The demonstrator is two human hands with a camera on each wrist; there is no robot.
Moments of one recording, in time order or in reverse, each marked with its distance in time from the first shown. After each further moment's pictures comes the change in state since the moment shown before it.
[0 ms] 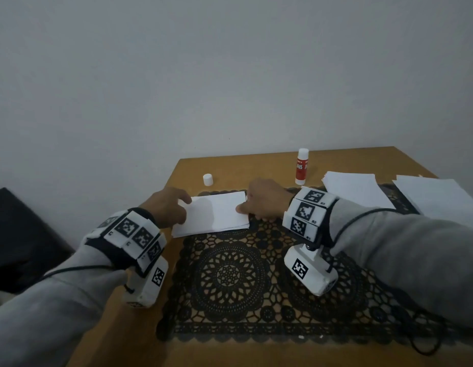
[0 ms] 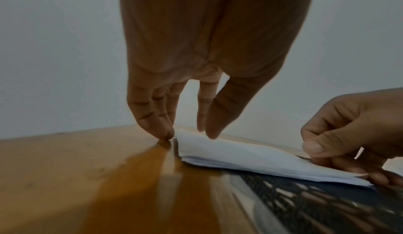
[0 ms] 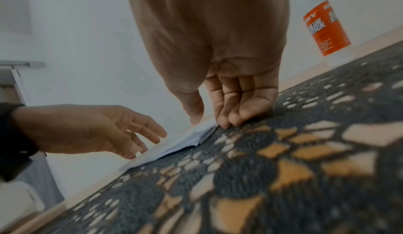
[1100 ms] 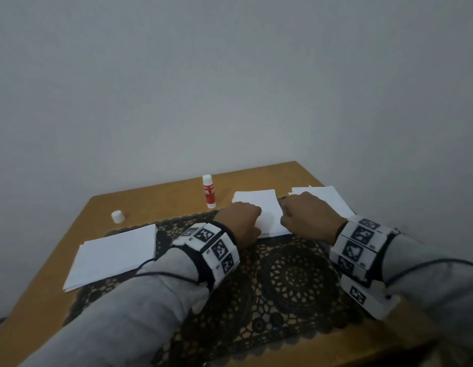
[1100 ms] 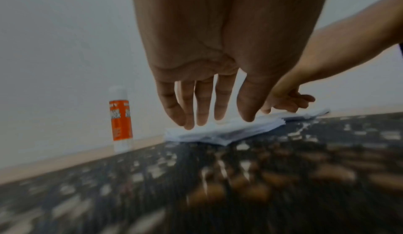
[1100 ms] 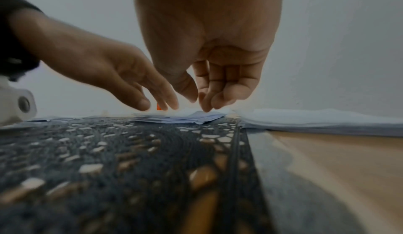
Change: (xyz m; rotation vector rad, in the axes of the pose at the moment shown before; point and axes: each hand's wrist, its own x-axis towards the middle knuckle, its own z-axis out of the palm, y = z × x) left_hand -0.032 0.265 0.111 0.394 -0.059 0.769; right_hand -0.126 0.200 -0.074 -0.234 0.270 0.235
